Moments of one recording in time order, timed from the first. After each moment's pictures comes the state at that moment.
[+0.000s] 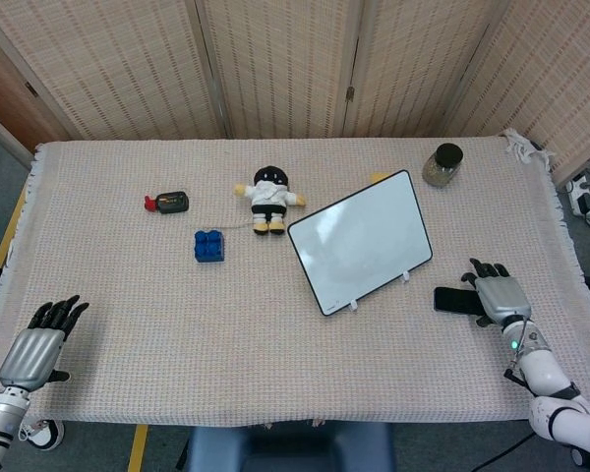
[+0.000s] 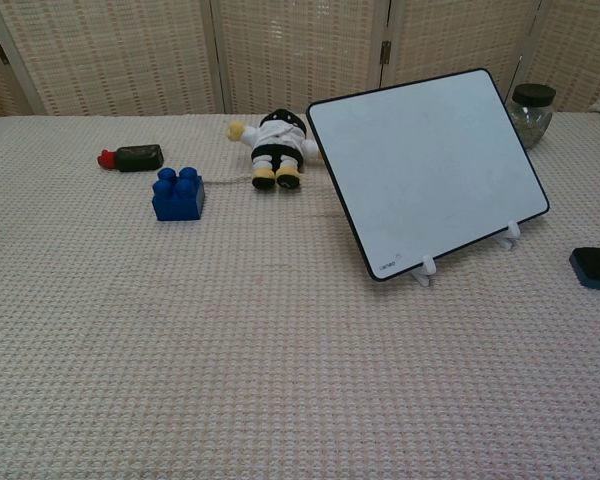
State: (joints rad) left arm -0.23 -1.16 0.02 -1.47 1.45 1.21 0.06; right arm 0.54 -1.24 0.03 -1.38 -0.93 0.77 -0.30
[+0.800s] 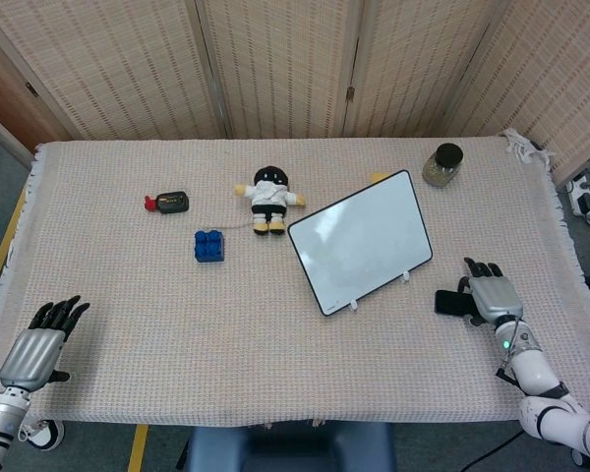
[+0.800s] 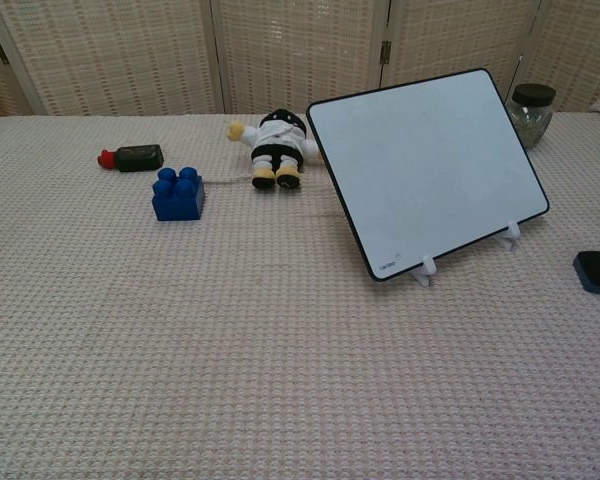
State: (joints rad) left arm -0.23 -1.16 0.03 -1.47 1.46 1.21 0.05; right arm 0.54 -1.32 0.04 -1.30 -0.95 0.79 -0.27
